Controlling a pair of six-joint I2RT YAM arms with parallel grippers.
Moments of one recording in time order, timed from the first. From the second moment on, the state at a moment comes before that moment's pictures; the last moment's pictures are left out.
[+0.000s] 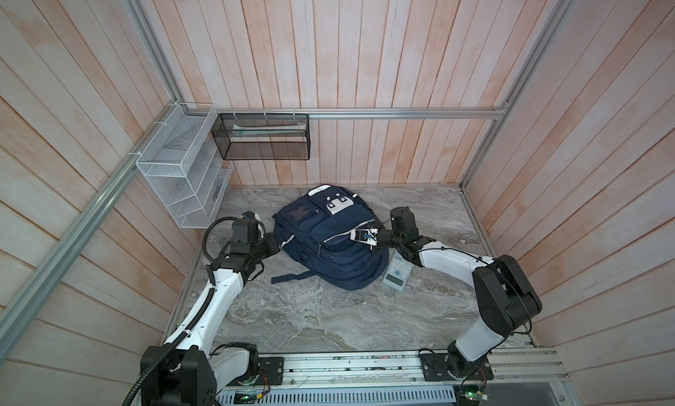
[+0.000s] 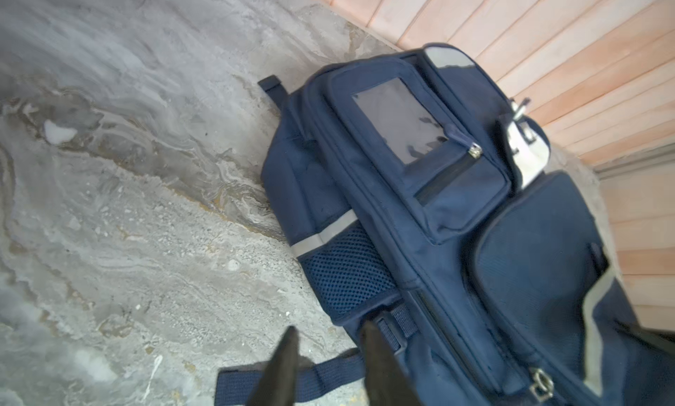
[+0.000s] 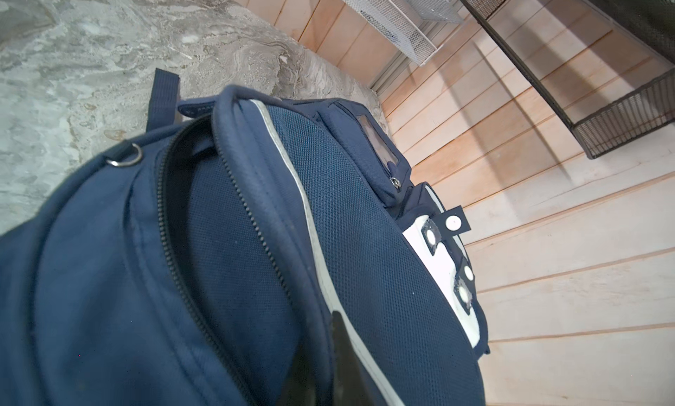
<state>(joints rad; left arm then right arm) -0.16 1.15 0.86 -0.41 0.10 -0.45 0.50 1.64 0.95 0.23 -0.63 -0.94</state>
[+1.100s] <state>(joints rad) -0.80 1.73 1.29 -0.40 -0.34 0.03 0.30 1.37 0.58 -0.16 -0.02 0.58</state>
